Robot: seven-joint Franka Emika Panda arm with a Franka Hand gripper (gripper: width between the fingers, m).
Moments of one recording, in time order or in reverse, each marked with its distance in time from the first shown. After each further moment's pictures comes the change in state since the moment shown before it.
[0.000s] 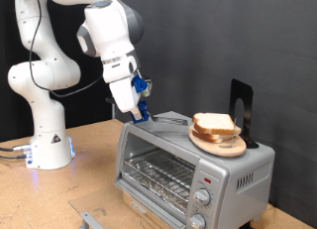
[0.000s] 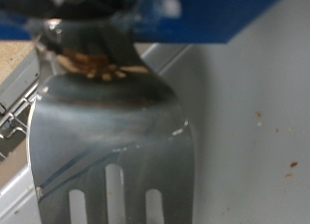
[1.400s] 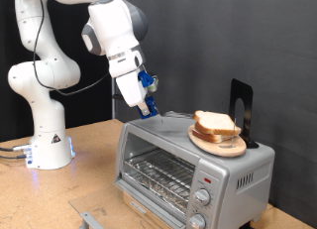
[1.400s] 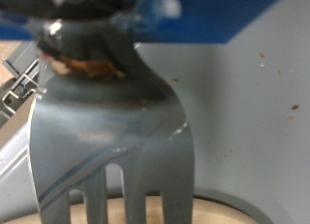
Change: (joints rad) arm 0.009 -0.004 0.018 0.008 0.032 0.054 0.001
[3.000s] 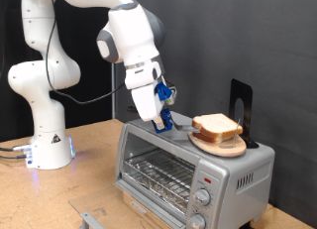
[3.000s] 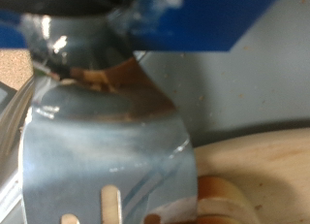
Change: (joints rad) arm -0.006 0.240 0.004 0.212 -0.095 0.000 0.148
